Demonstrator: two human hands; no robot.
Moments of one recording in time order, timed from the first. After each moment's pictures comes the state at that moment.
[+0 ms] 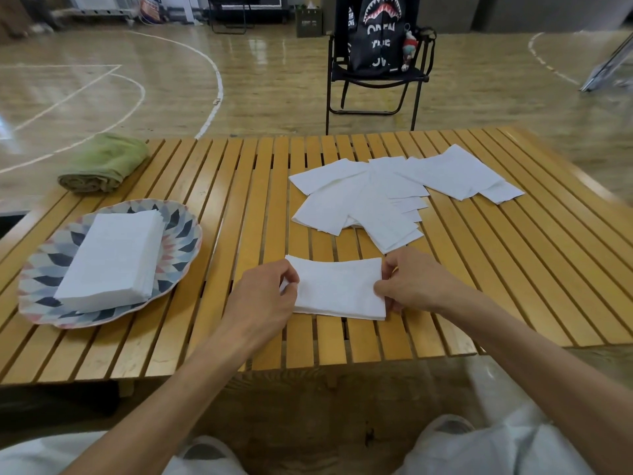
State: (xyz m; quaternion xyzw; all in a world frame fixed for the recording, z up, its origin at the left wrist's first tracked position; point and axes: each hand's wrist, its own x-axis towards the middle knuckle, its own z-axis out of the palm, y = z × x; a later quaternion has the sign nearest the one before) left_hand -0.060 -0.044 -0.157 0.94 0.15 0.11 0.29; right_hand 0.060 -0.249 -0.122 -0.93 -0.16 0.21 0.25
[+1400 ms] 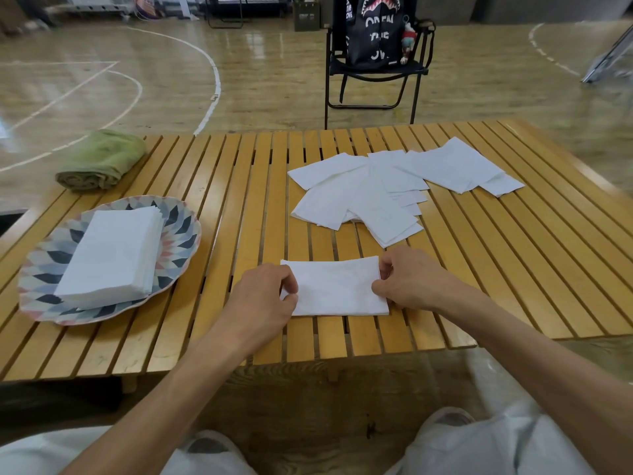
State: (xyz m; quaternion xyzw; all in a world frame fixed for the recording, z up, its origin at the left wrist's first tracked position) left_hand -0.068 -0.045 -0.151 0.96 0.14 0.05 0.25; right_hand 0.061 -0.247 -0.131 -0.95 -0.20 0.19 0.17
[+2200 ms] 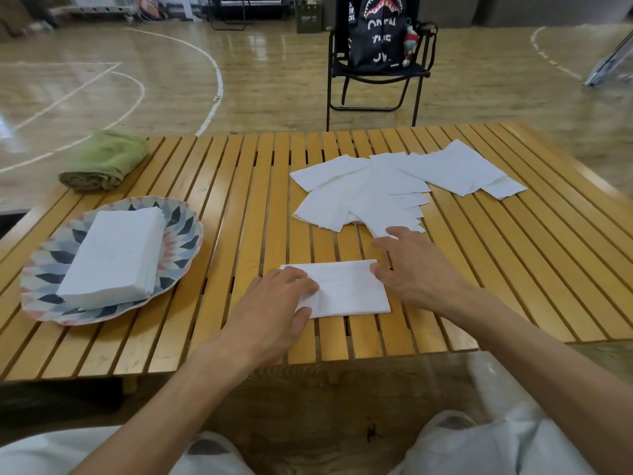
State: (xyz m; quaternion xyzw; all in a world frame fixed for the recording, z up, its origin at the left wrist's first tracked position) left_hand -0.074 -0.052 -0.160 0.99 0.03 0.03 0.15; right_hand 0.069 -0.251 -0.132 -0.95 -0.28 0.07 0.10
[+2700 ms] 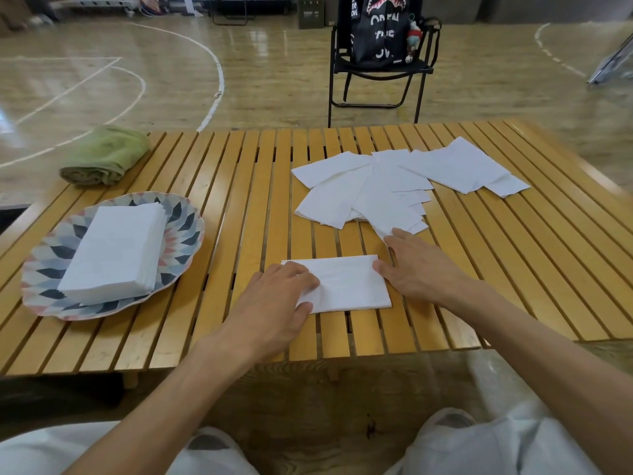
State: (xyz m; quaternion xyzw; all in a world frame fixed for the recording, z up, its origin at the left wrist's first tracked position) left_hand -0.070 -0.049 -0.161 0.99 0.03 0.03 0.15; right_hand 0.082 -0.249 -0.144 -0.96 -0.26 0.12 0.06
